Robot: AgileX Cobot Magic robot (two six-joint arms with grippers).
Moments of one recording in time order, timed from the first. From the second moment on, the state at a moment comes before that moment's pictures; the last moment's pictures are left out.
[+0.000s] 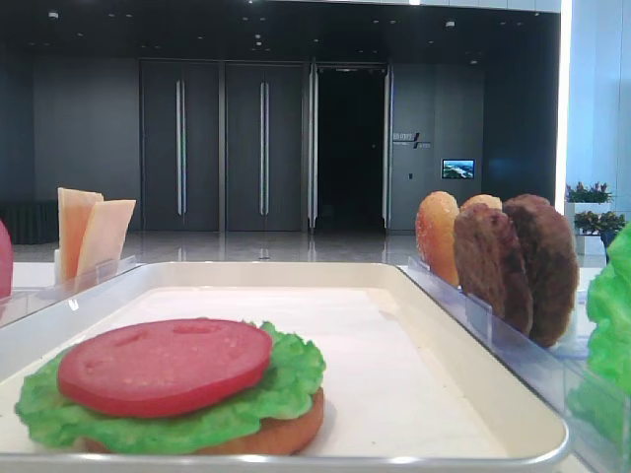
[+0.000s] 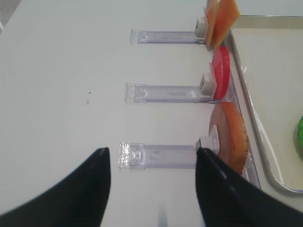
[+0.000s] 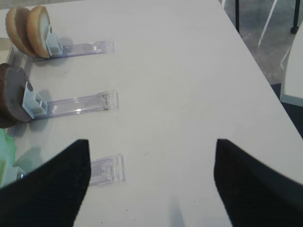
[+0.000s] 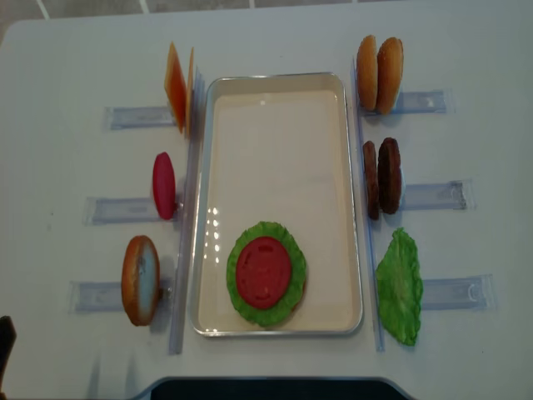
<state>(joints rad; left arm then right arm) 0.01 -0.02 -0.47 0.06 1.11 -0.05 0.03 -0.01 -0.50 -0.07 1.14 0.11</state>
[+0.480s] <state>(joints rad) 0.01 -0.02 -0.47 0.06 1.11 -0.05 0.03 -0.01 -0.50 -0.07 1.14 0.11</state>
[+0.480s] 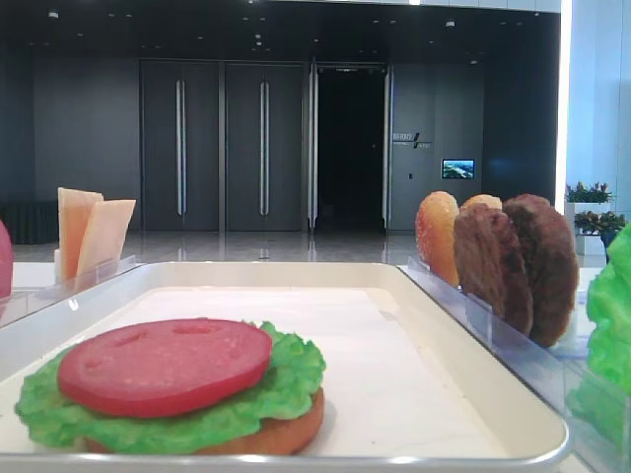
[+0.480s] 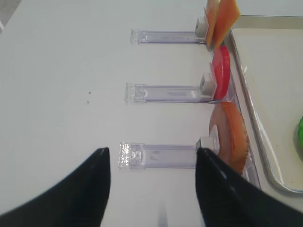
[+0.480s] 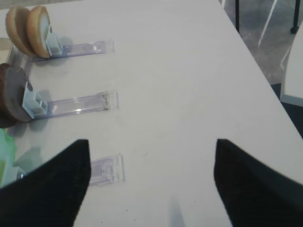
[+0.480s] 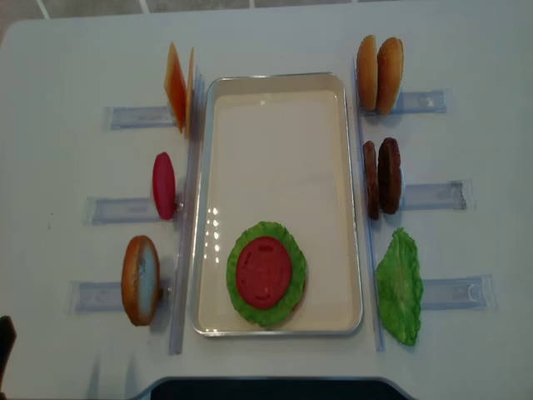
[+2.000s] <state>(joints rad) 0.01 -0.02 -0.47 0.06 1.11 -0.05 0.03 0.97 -0.83 0.05 1.12 0.01</state>
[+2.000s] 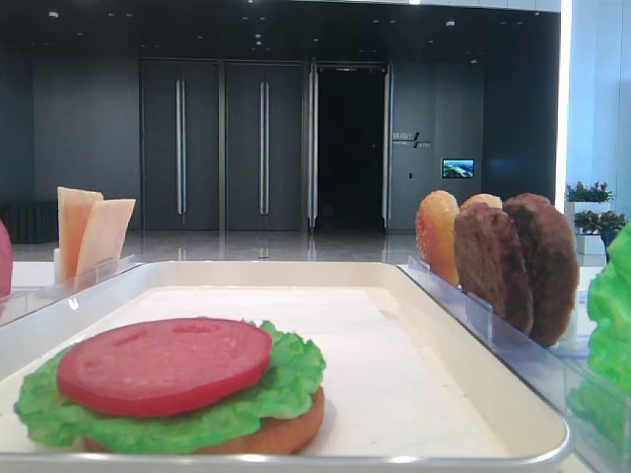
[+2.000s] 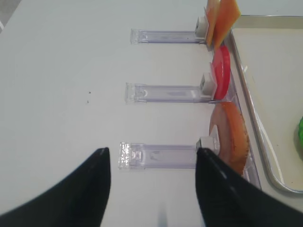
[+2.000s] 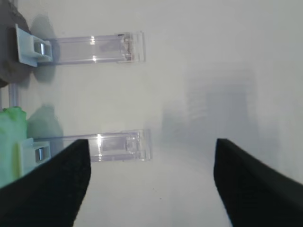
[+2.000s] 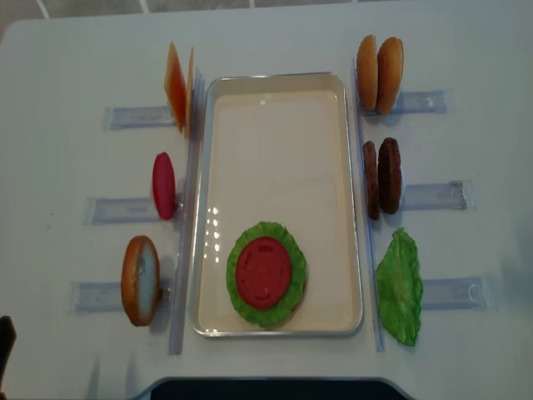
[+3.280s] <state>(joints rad) 0.01 -0.02 -0.47 0.06 1.11 -0.05 0.22 1.36 -1.07 0.12 1.00 0.18</state>
